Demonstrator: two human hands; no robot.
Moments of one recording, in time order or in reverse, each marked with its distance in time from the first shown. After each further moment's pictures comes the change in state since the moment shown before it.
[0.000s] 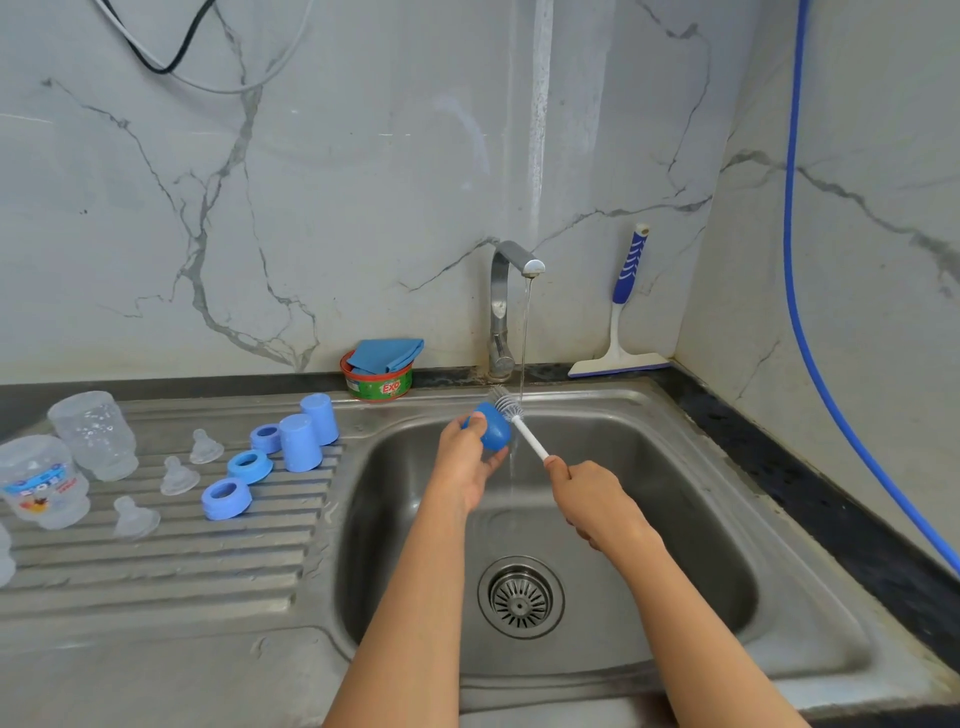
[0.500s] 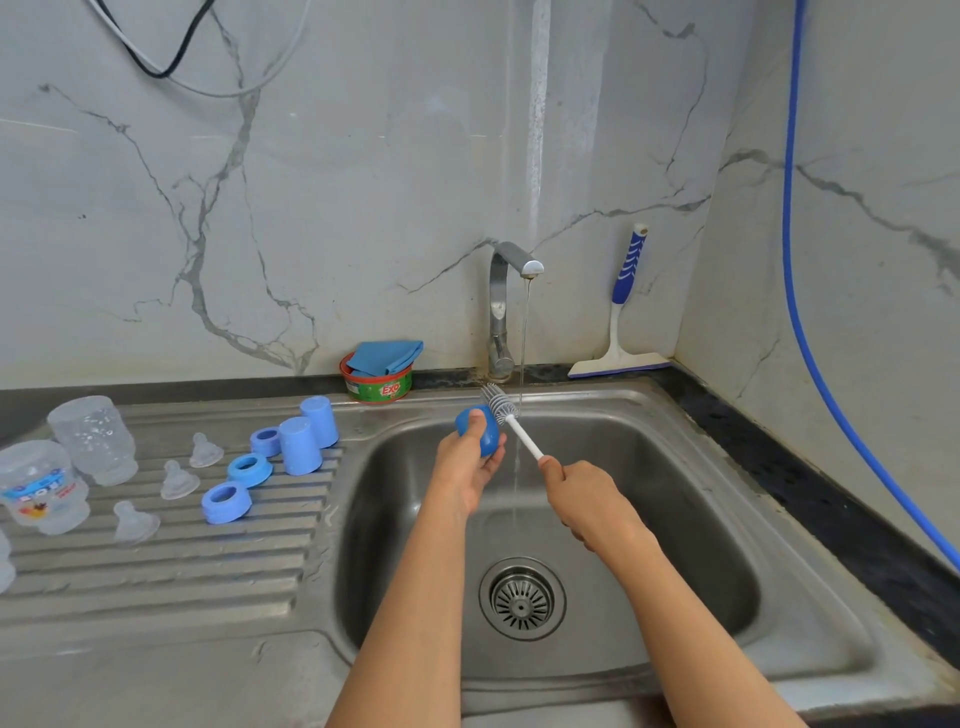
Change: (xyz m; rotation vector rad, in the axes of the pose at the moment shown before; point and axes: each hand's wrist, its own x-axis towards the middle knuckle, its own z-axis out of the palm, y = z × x) left_hand 0.001 -0.003 -0.002 -0.089 0.005 -0.043; right_hand -0.006 -0.008 0.001 0.010 0.006 -0.001
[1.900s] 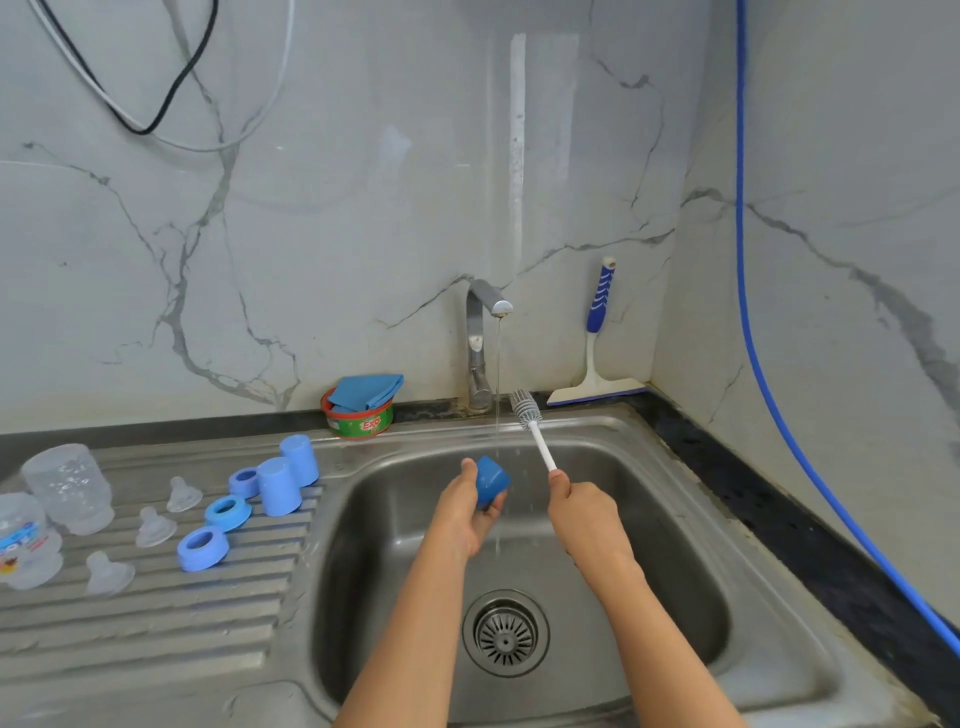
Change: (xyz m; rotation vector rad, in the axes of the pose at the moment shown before) left_hand 0.002 -0.020 0.014 -0.029 0.025 -0.166; right_hand 0.007 0.009 -0.014 0.118 0.194 0.075
